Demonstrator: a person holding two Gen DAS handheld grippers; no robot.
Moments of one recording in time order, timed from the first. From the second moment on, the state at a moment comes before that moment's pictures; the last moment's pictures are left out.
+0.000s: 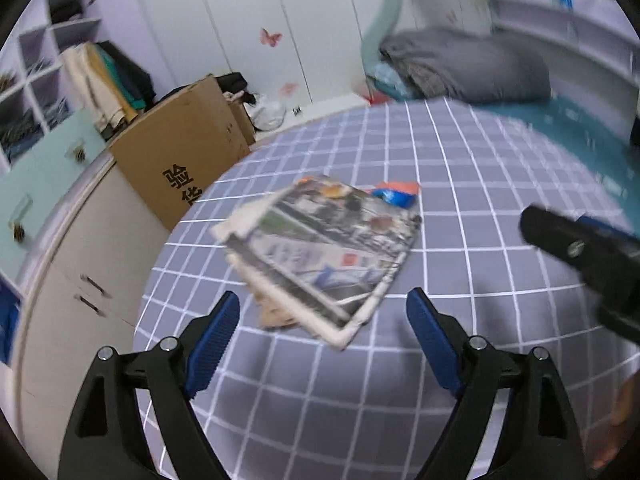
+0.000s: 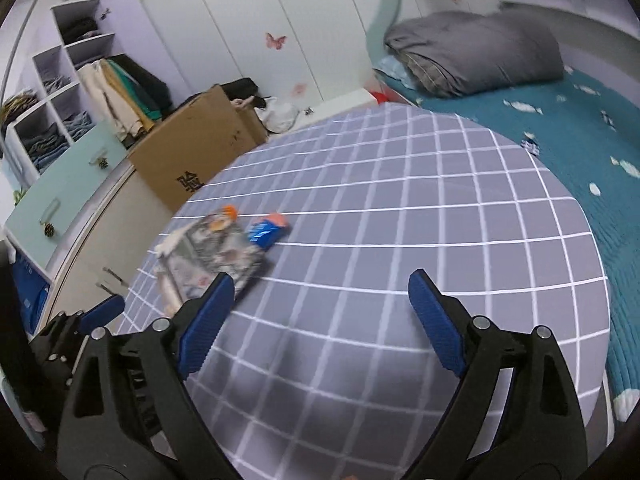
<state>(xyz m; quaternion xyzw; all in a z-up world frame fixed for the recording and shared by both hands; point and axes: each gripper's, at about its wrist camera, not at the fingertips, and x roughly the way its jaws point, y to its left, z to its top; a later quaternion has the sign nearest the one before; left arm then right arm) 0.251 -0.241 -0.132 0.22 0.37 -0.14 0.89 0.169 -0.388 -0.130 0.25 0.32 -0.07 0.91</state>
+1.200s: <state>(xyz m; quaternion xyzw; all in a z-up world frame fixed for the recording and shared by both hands) 0.277 -0.121 -0.065 0.02 0.30 -0.10 0.95 0.223 -0.354 -0.130 0.21 0.36 -0.01 0.91</state>
